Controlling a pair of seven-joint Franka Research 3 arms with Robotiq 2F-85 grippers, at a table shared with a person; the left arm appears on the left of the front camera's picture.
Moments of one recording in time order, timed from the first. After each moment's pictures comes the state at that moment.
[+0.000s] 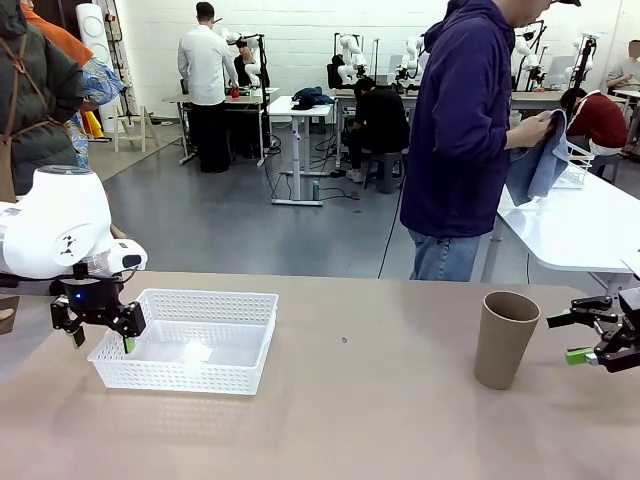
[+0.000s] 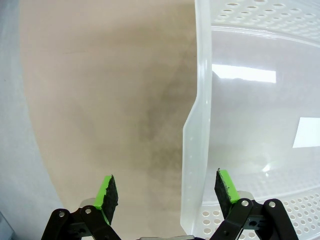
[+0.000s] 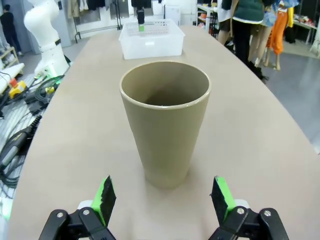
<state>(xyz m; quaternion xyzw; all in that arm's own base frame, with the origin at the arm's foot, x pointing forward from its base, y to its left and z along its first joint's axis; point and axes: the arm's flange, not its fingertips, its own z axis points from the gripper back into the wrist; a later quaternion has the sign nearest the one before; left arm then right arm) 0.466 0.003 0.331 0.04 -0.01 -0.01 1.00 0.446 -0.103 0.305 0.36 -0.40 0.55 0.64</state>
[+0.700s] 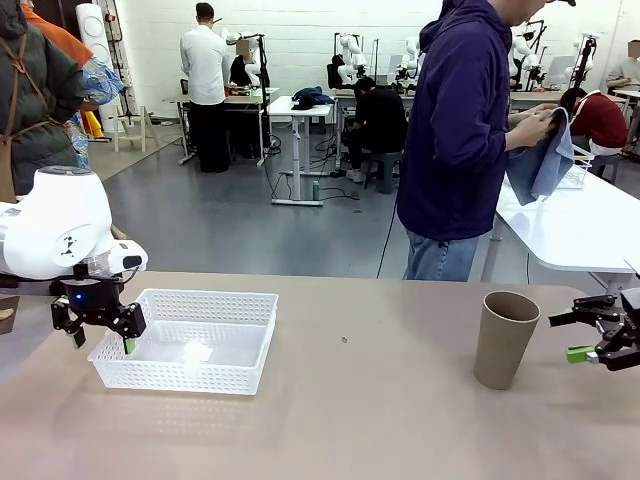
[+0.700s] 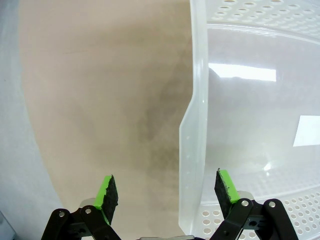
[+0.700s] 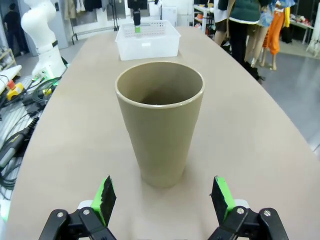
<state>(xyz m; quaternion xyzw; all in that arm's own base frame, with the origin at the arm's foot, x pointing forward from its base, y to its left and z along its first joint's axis) 0.465 0.001 0.329 0.04 -0.01 -0.01 1.00 0.448 -0.104 0.304 0.36 -0.41 0.55 0.64</state>
